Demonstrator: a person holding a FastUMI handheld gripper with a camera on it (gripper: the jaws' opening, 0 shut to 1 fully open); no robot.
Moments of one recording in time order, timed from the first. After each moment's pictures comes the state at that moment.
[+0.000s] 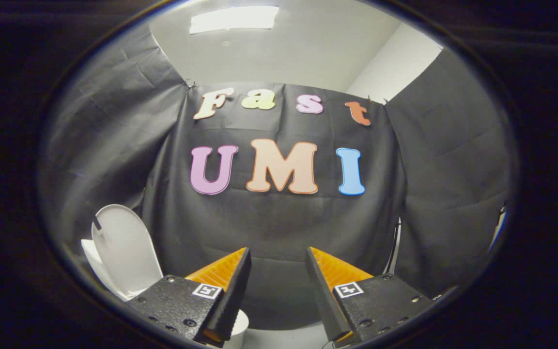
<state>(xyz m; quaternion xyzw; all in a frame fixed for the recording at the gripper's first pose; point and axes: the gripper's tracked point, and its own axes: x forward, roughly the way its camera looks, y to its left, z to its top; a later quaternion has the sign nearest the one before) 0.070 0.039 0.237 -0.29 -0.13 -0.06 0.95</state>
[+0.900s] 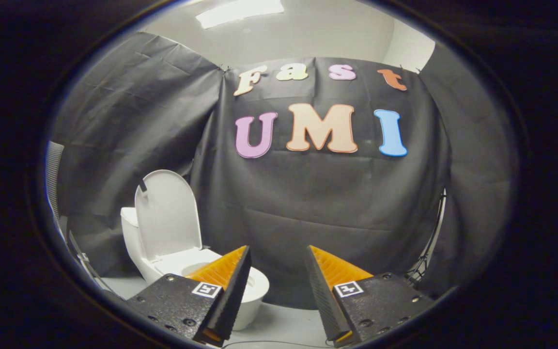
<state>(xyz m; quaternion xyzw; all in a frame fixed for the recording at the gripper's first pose) 0.073 -0.050 0.168 -0.32 0.00 0.05 0.95</state>
